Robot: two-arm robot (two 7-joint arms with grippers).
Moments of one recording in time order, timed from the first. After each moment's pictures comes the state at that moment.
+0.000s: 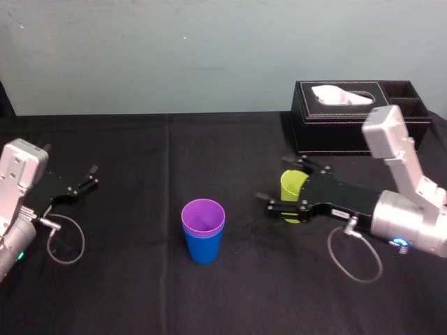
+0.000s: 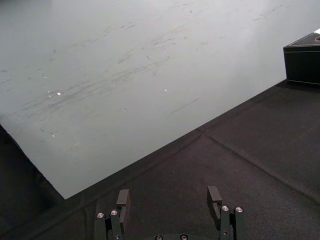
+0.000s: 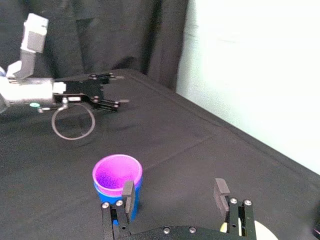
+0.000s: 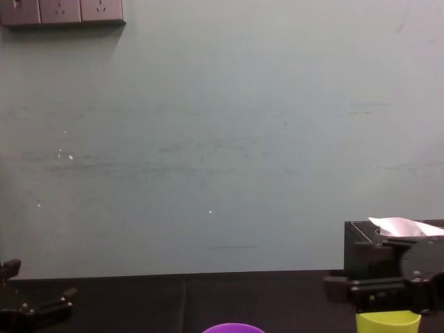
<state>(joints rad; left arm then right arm) -0.20 0.60 0.45 -1.41 -0.25 -0.12 0.03 0.25 0.69 -0.46 -1.65 0.51 0.09 0.55</state>
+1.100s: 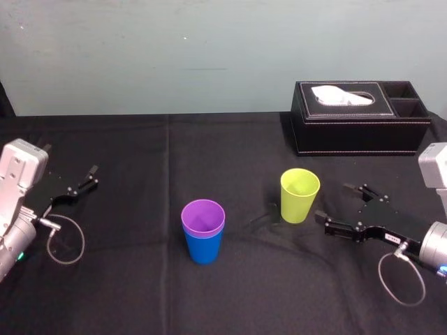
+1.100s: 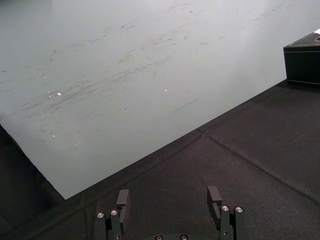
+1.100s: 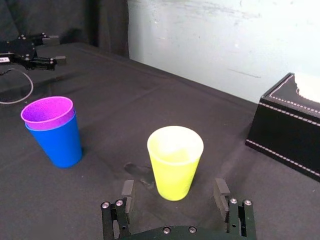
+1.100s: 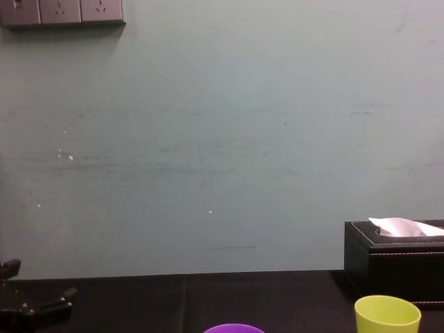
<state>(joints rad) -0.20 0.60 0.45 -1.41 -0.25 -0.12 0.03 0.10 0.70 -0.30 -1.50 0.51 0.02 0.54</state>
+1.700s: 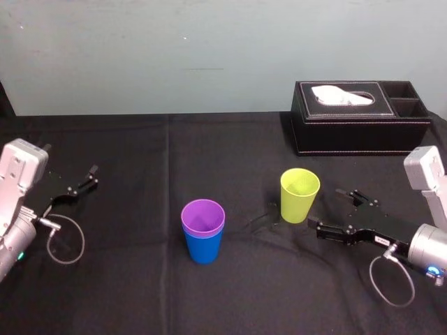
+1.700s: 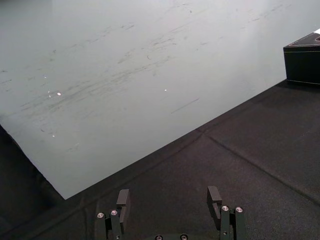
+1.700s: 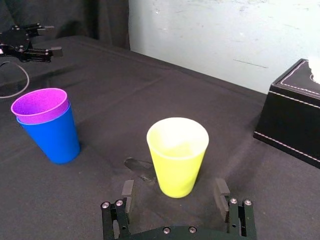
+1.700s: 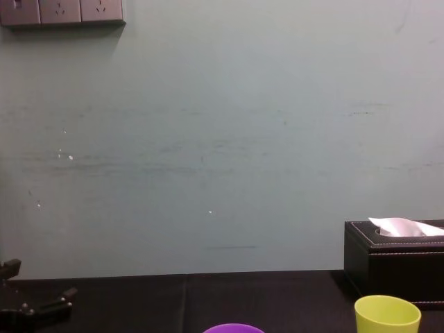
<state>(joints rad) -0.20 0.60 0.45 -1.41 -0.25 -0.12 0.03 0.14 0.66 -0.33 -1.44 0.49 0.04 0.57</state>
